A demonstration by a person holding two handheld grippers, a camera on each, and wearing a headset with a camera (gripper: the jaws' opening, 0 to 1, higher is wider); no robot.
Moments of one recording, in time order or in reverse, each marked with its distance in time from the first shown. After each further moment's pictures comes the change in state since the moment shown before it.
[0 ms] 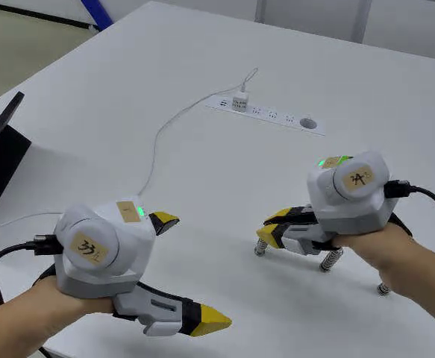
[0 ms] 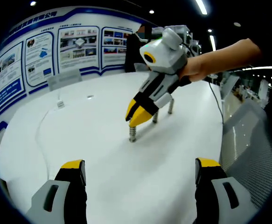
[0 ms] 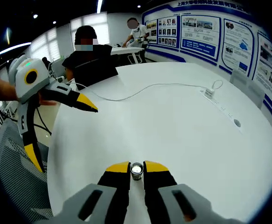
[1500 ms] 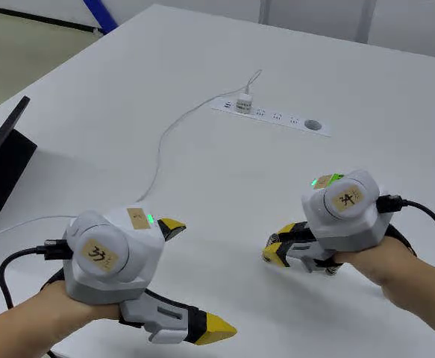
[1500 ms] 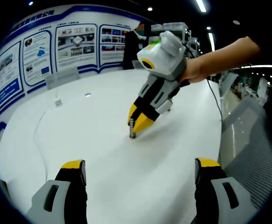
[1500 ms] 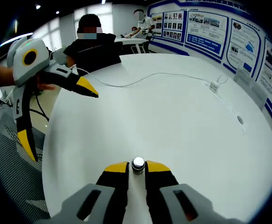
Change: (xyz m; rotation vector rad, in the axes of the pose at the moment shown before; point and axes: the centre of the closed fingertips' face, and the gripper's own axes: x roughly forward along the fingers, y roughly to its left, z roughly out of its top) left arm 0.001 -0.003 -0.003 0.006 0.026 -0.012; right arm 0.006 0.005 -0.023 -0.045 0.080 0.001
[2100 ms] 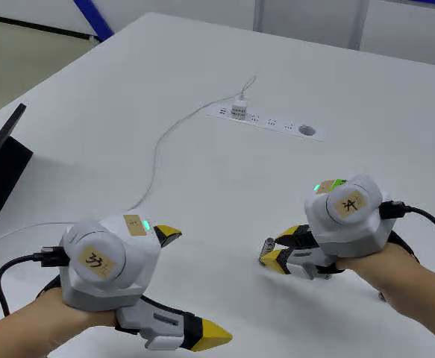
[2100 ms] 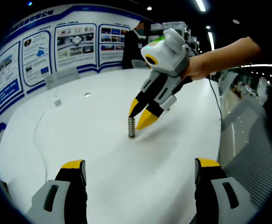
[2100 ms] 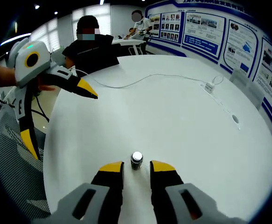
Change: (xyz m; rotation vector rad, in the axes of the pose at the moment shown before) left arm 0.000 -0.003 -0.001 0.009 0.008 -0.003; right arm -0.014 -0.002 -0.001 0.003 -0.011 -0.028
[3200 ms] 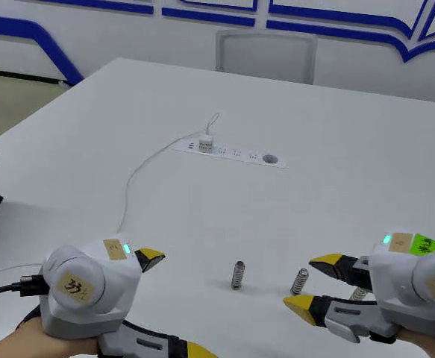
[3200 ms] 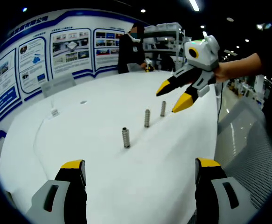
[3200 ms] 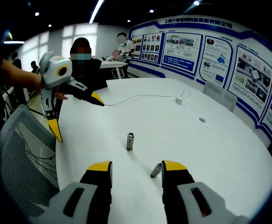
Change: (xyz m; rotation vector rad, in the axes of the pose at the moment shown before) left arm -0.003 -0.012 0.023 0.044 -0.023 -0.019; right arm -0.116 0.005 -0.031 0.068 -0.214 -0.203
